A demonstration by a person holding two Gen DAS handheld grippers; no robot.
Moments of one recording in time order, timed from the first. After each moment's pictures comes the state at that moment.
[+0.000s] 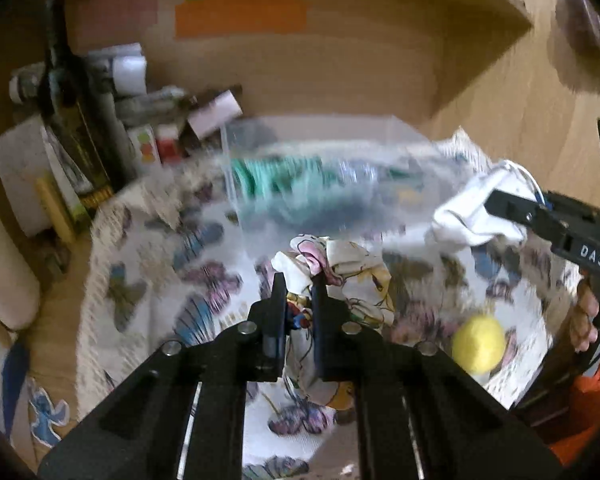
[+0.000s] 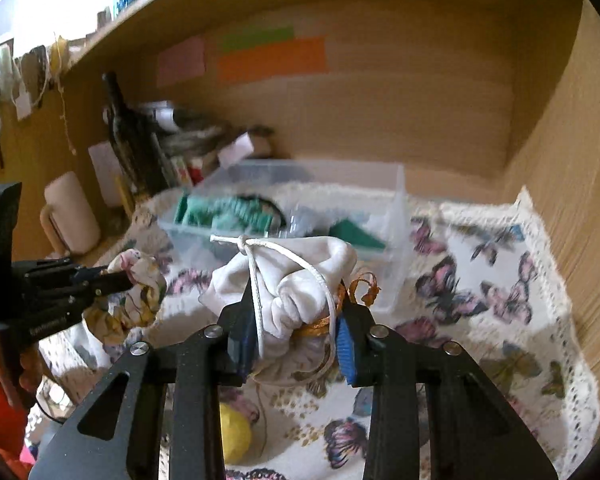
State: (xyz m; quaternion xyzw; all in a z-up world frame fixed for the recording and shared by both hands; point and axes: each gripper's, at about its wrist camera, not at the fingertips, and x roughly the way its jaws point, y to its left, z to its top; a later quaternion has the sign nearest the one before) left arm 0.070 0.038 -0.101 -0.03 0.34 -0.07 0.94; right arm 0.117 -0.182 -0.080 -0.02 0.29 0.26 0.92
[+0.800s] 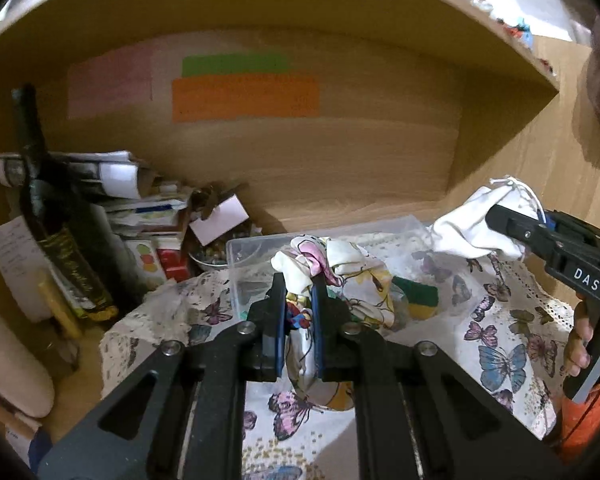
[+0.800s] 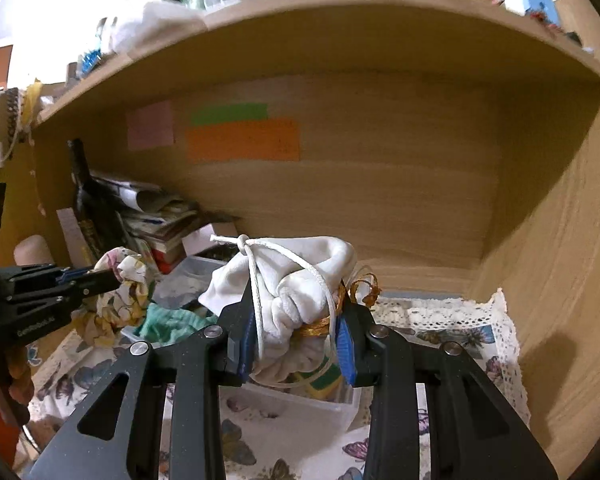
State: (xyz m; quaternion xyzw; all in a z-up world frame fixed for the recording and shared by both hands) left arm 0.141 0.049 -0.041 -0.03 0.25 -0.05 0.97; right arm 0.176 -0.176 -0.031 -0.03 0.22 0.22 0.95
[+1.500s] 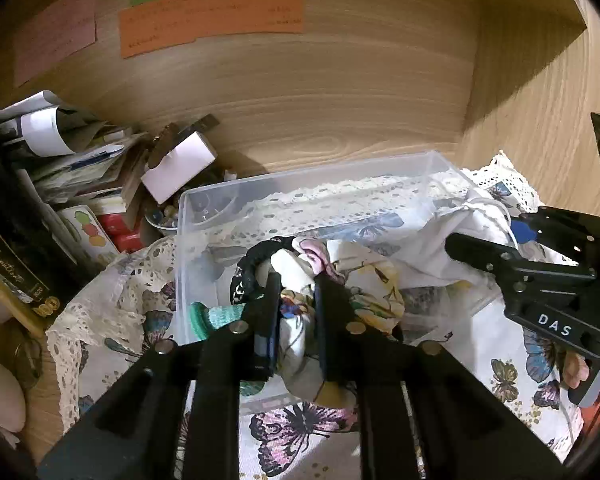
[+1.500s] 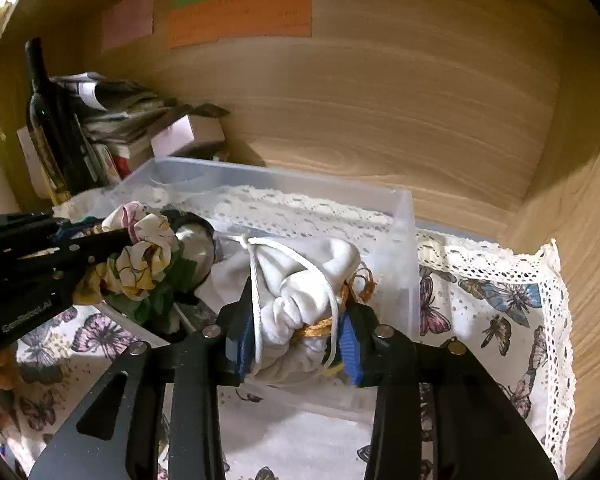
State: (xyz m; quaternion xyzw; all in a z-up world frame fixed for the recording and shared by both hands) left arm 0.205 0.027 -0.098 0.01 0.34 -0.06 0.94; right arm 0.226 -0.144 -0.103 -0.09 0.33 0.21 0.91
